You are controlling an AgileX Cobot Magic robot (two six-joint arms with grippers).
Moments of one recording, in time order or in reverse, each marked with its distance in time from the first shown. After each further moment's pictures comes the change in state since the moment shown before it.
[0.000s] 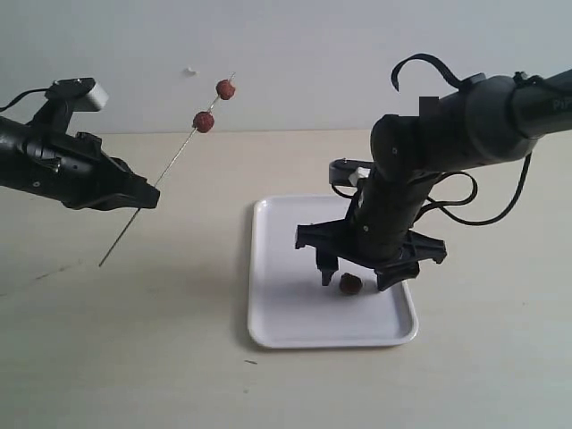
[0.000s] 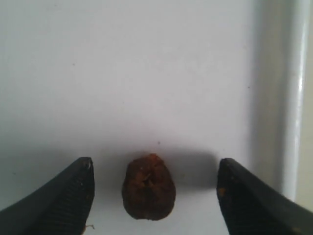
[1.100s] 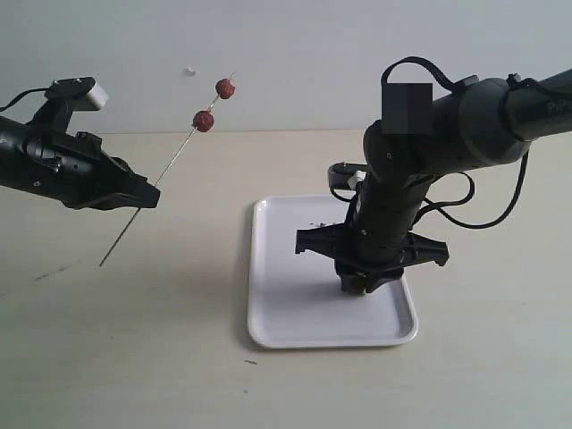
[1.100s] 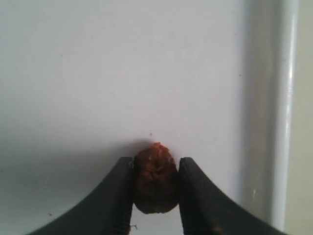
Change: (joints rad) left arm 0.000 0.000 0.000 -0.004 0.000 0.000; right arm 0.016 0.000 0.000 -0.065 0.026 0.074
